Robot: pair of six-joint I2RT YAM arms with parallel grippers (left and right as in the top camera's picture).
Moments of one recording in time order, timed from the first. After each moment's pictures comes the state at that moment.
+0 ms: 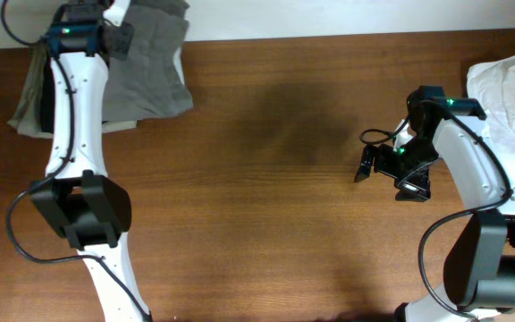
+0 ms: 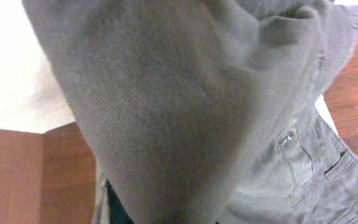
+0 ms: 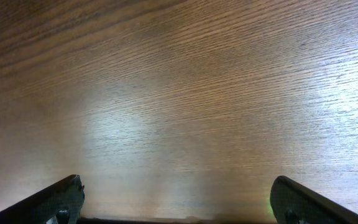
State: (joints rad) left arm 0.04 2.27 2.41 -0.90 -0.21 0.44; right arm -0.09 1.75 1.37 -1.31 -0.28 0.26
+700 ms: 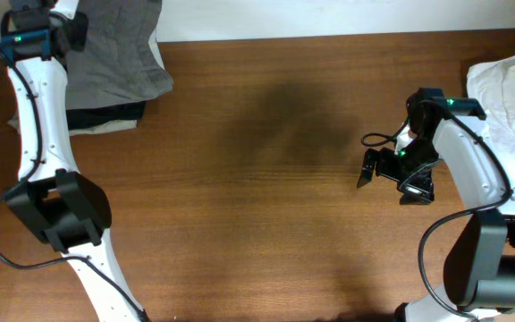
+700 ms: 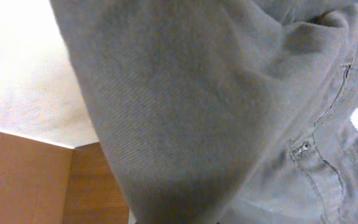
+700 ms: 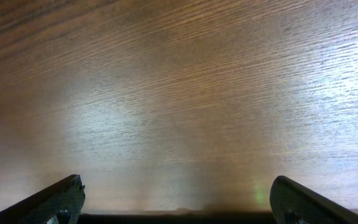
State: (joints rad) left arm 0.20 2.30 2.42 -0.72 -0.07 0.50; right arm -0.09 1.75 1.37 -1.35 -0.24 0.25
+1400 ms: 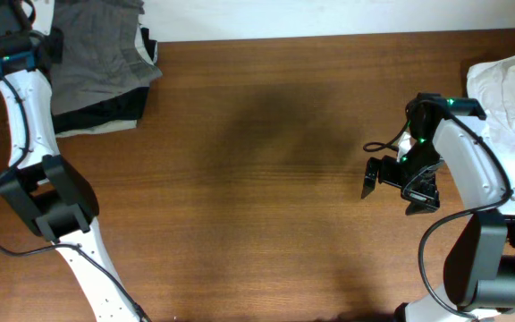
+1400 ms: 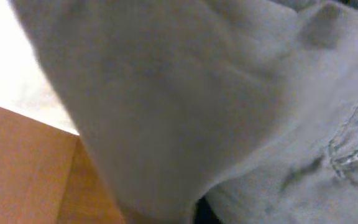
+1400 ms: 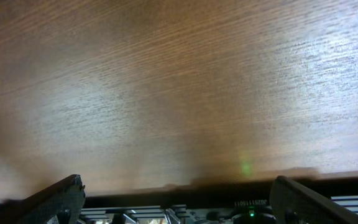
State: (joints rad) left arm 0.33 2.48 2.42 -0.50 -0.04 0.50; right arm -0.09 1.75 1.37 -1.45 -0.20 0.25
